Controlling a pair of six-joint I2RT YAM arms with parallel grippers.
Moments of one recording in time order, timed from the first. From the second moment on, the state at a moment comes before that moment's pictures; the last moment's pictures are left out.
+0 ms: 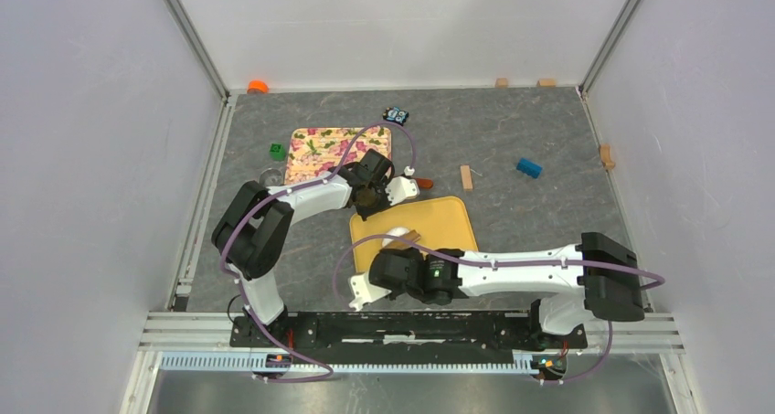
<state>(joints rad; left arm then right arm) -0.65 1.82 1.11 -0.44 0.05 0.64 1.40 1.51 1.01 -0.59 0.42 -0.67</state>
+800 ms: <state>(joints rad) -0.65 1.82 1.11 -0.44 0.05 0.64 1.37 1.49 1.00 -0.61 0.34 -0.65</state>
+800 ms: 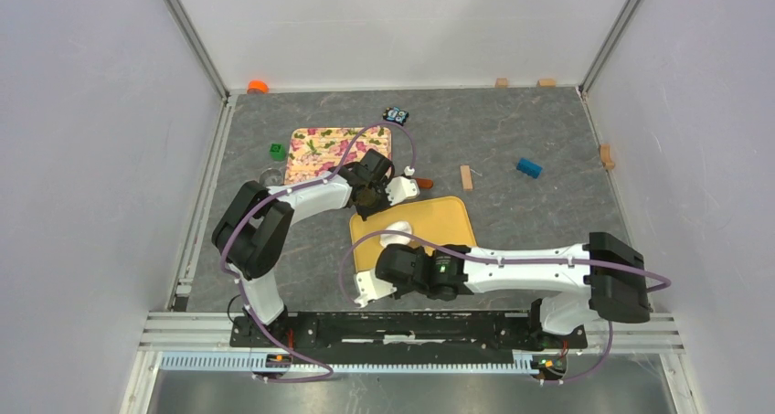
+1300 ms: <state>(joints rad) -0.65 1.82 1.11 -0.44 0.05 0.64 1.36 1.39 1.13 -0.82 0.32 -0.61</state>
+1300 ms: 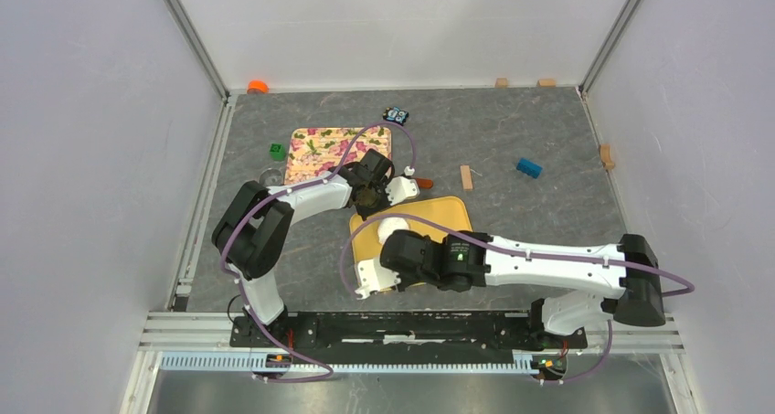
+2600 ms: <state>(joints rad) -0.65 1.82 1.11 -0.44 0.05 0.64 1.30 1.55 1.03 -0.51 0.43 -0.78</state>
